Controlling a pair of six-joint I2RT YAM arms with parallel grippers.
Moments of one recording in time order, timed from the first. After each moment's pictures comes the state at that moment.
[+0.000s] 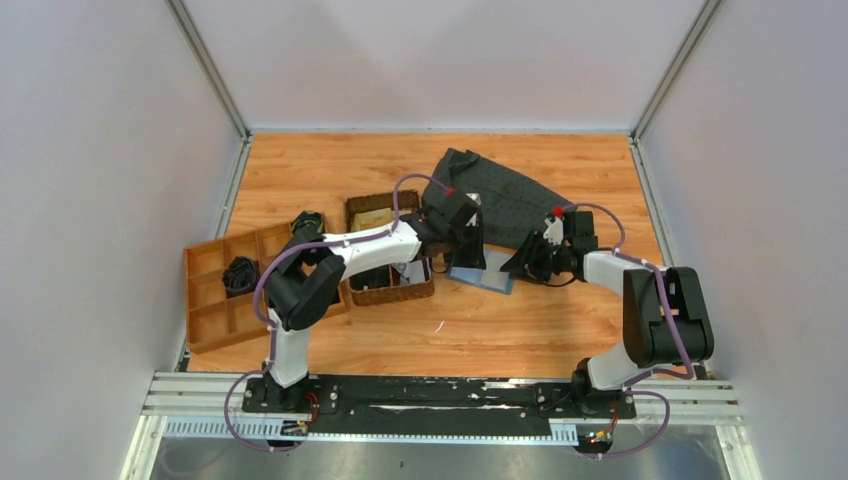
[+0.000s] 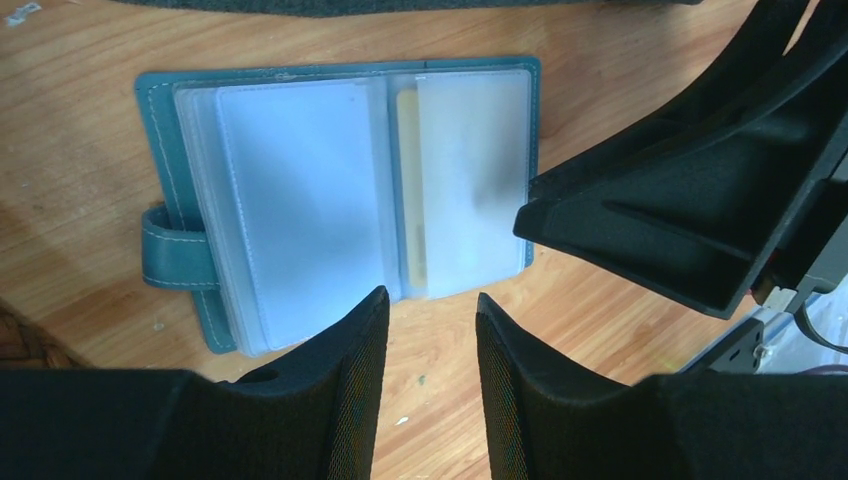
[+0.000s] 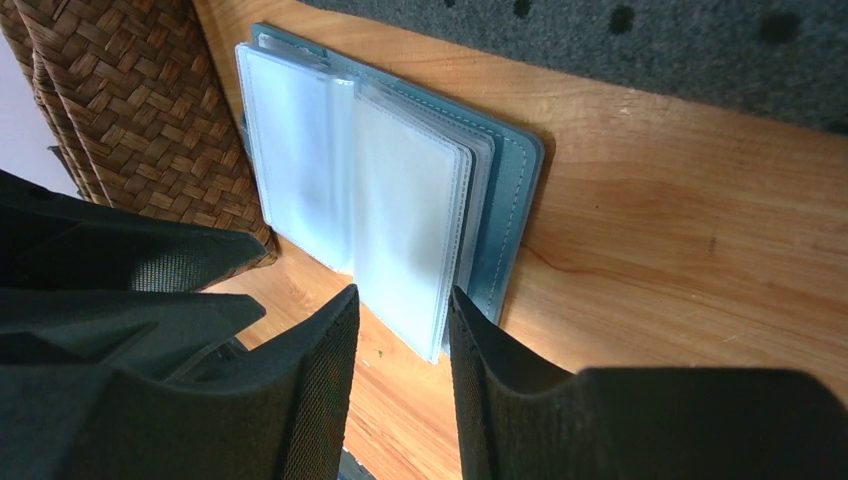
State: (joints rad) left arm -0.85 1.94 1.37 -0.27 0.13 -0.70; right arm 0.08 1.50 0.63 -0.07 -0.64 0.56
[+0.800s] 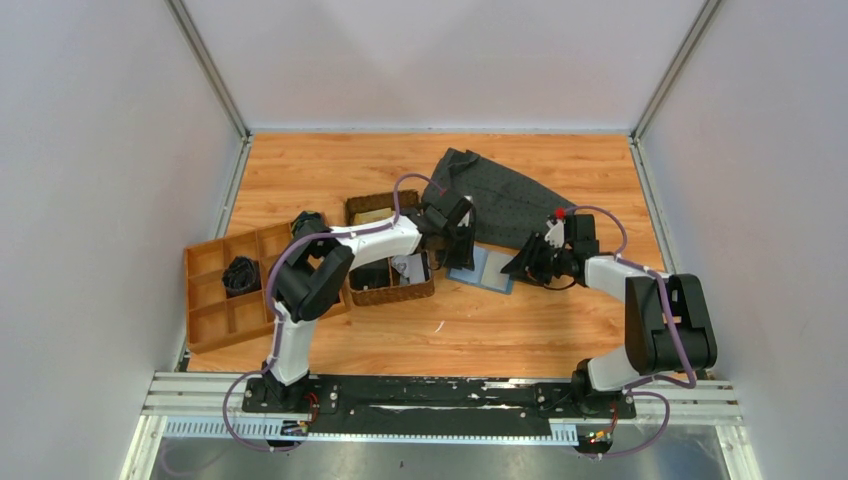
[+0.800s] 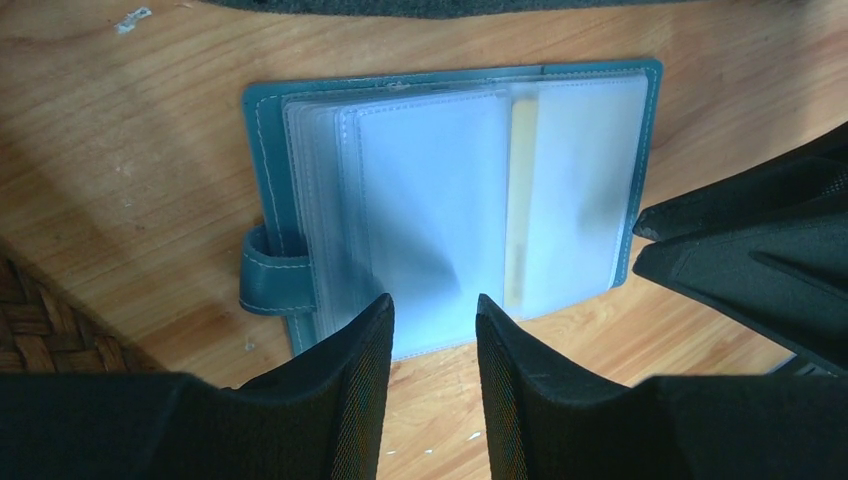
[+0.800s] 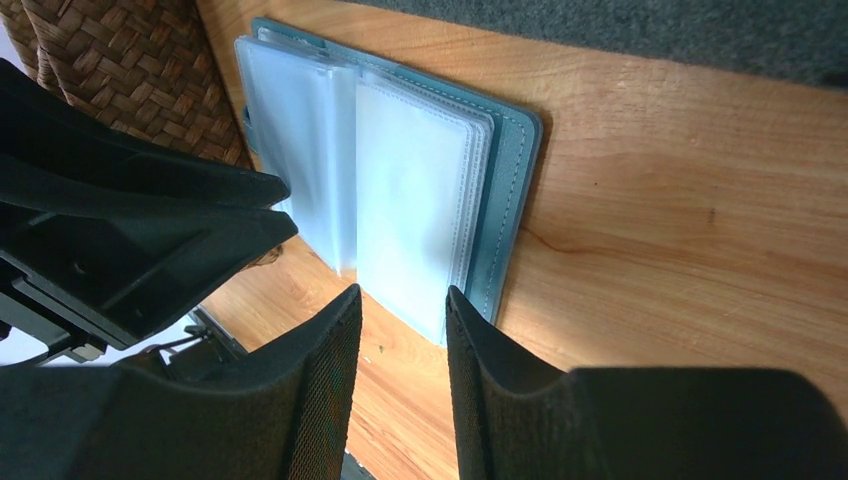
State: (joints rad) left arm -0.80 2.01 1.40 -0.34 0.12 -0.62; right arm 0.08 1.46 0.59 -0.05 -0.63 0.57
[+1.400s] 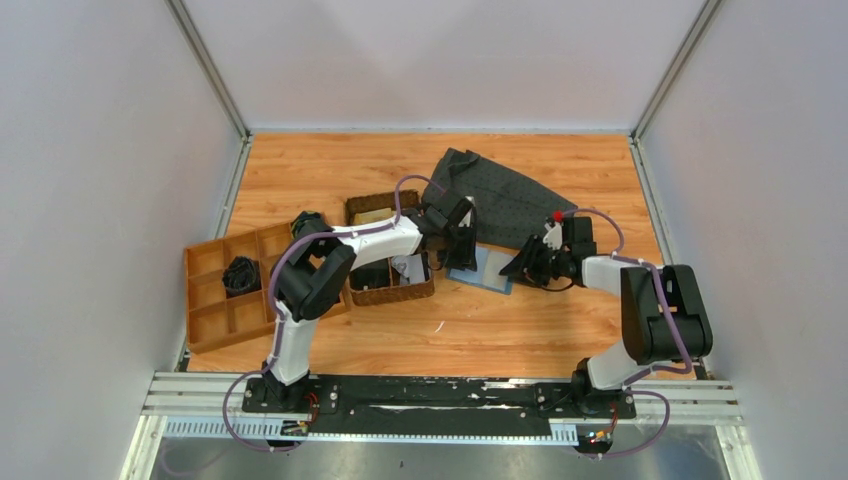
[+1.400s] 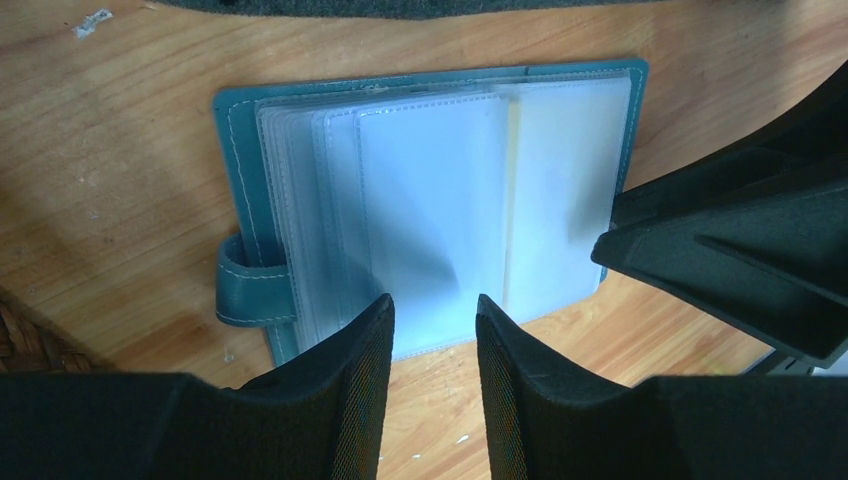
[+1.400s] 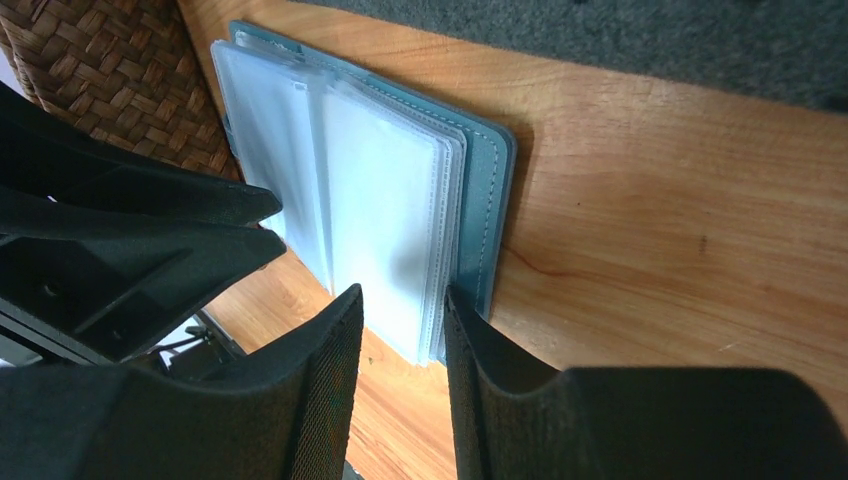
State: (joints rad) left arm -0.80 2.02 1.40 -0.32 0.16 -0.63; right arm 0.08 1.52 0.58 0.01 -0.64 0.59
